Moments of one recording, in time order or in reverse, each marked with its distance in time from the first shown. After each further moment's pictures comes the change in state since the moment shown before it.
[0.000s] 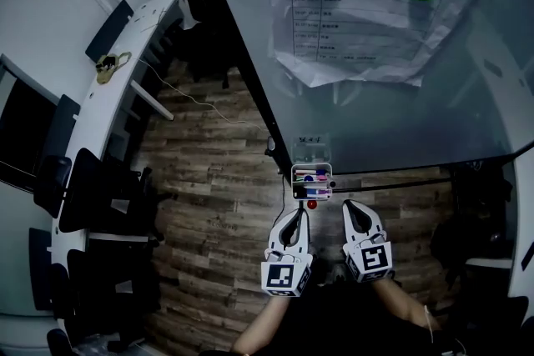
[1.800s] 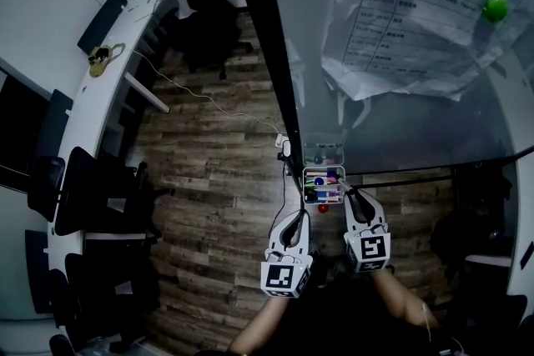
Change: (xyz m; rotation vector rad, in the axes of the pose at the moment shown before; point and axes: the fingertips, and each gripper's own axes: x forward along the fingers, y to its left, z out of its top) left arm 0.009 0.041 -0.018 -0.038 0.053 -0.036; right arm 0.058 -0.002 -0.011 -0.040 0.078 -0.095
